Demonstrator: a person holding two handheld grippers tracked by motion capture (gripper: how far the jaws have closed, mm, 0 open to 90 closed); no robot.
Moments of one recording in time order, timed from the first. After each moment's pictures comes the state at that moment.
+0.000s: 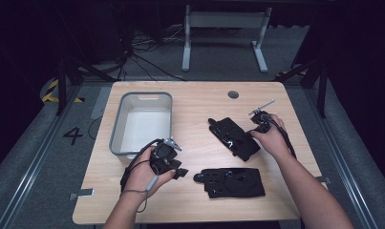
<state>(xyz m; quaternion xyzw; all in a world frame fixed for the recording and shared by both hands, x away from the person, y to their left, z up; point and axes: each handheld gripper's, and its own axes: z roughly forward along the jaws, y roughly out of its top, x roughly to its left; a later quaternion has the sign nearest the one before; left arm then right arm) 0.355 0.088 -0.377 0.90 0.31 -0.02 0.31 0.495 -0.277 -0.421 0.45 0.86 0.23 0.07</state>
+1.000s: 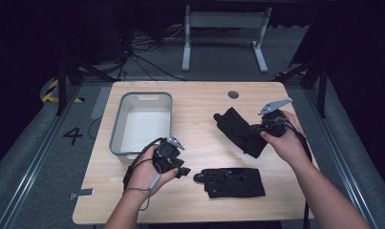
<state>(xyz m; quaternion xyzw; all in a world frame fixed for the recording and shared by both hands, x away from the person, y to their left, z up) 0.358 0.080 -0.375 0.90 0.30 -0.03 0.31 0.429 -0.270 -0.339 0.34 0.88 0.29 0.17</state>
